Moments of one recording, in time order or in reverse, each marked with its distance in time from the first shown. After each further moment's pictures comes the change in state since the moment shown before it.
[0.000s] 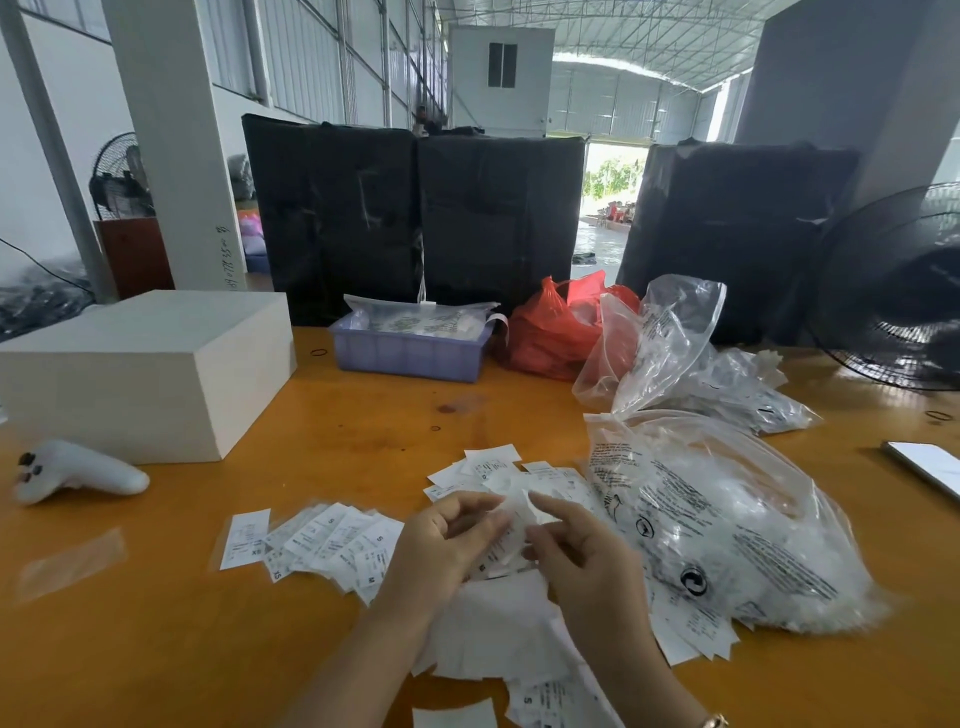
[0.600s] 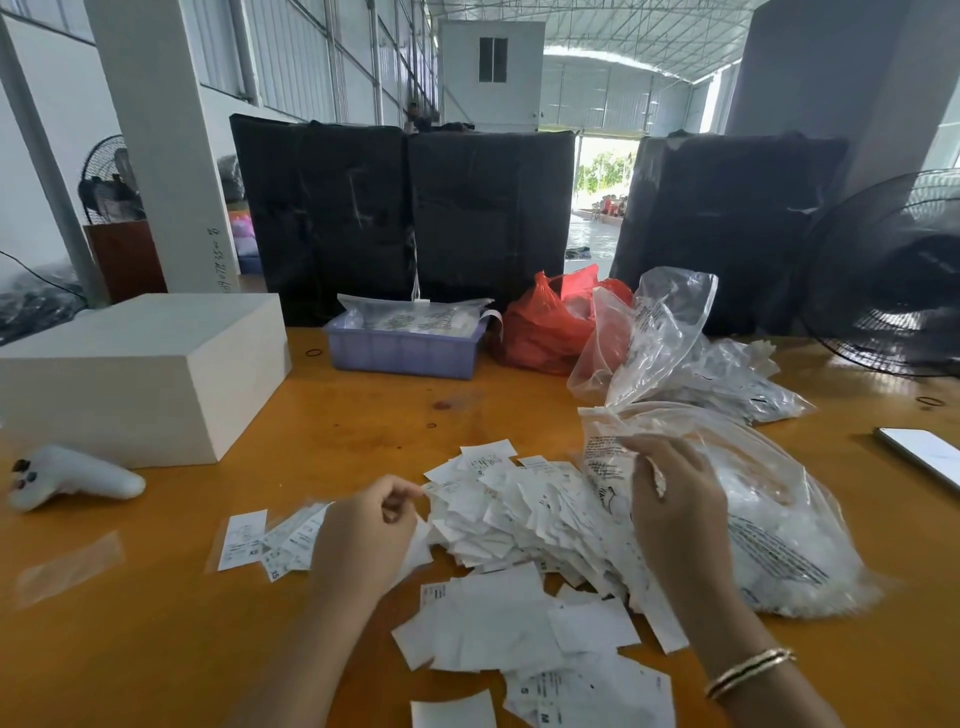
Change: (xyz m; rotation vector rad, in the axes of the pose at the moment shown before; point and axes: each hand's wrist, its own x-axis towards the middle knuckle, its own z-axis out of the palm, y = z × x) left_hand 0.019 -0.008 -0.046 0.821 0.327 0.216; right_hand 0.038 0.000 -0.056 -0.520 0.363 -0.308
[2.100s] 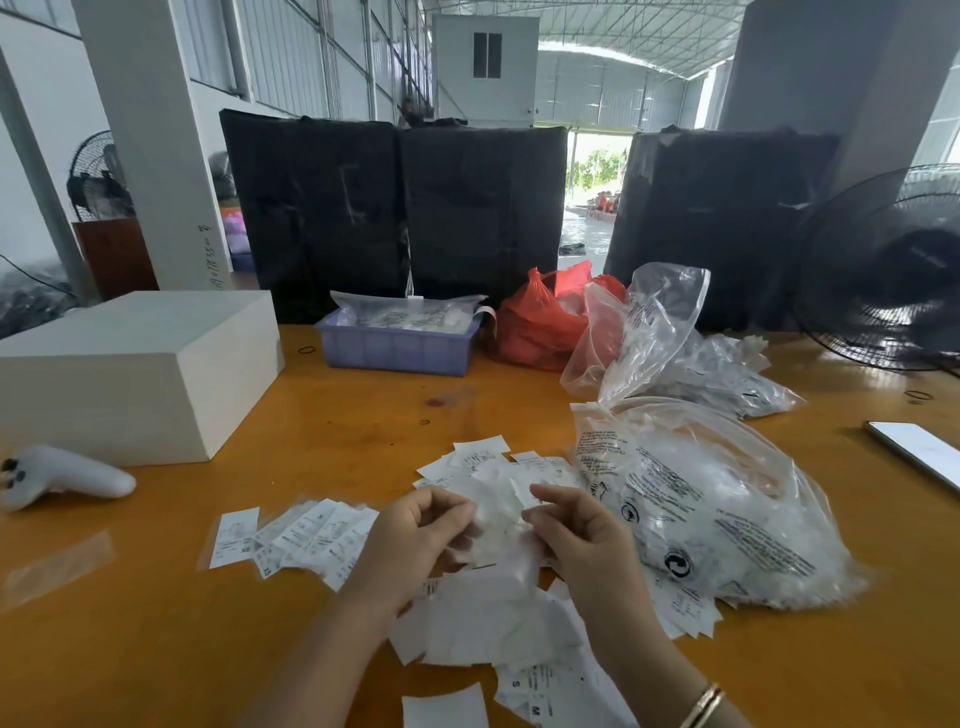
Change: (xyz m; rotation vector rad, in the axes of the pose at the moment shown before) left_hand -0.016 0.026 0.014 -0.634 -0.380 -0.192; right_hand -0.042 -0.028 0.027 0.833 -0.360 0.649
